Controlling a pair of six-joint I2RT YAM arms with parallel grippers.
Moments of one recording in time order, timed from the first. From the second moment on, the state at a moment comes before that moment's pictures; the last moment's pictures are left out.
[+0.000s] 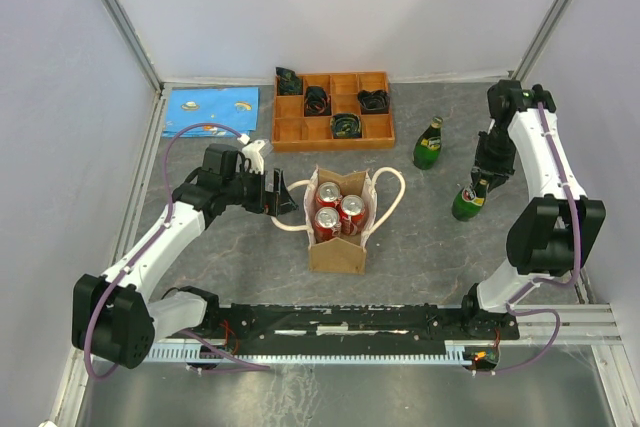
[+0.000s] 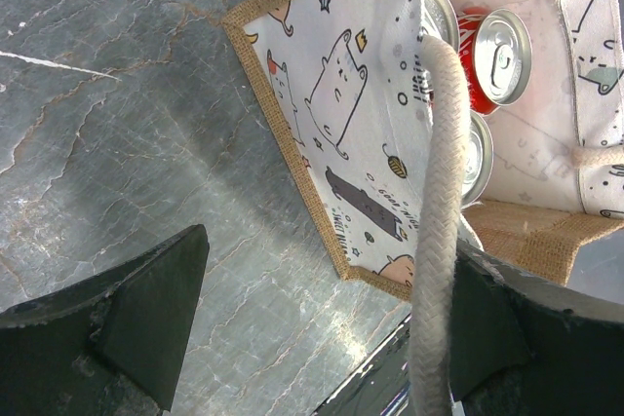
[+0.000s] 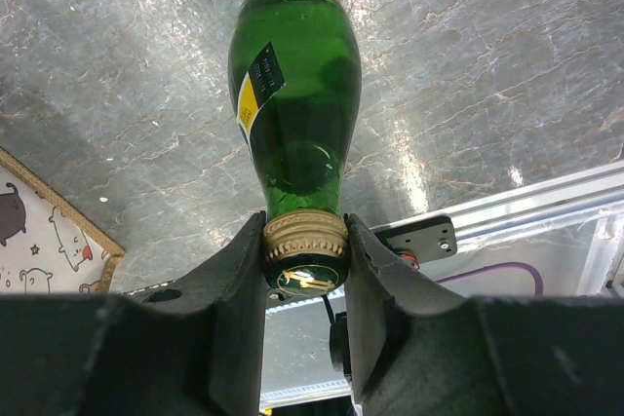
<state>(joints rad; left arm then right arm) -0.31 1.15 0.79 -0.43 0.53 -0.20 -0.08 1.65 1.57 -1.39 0.10 0.29</state>
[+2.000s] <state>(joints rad) -0.31 1.17 0.80 -0.43 0.53 -0.20 0.58 1.85 2.51 -1.60 -0.01 0.46</state>
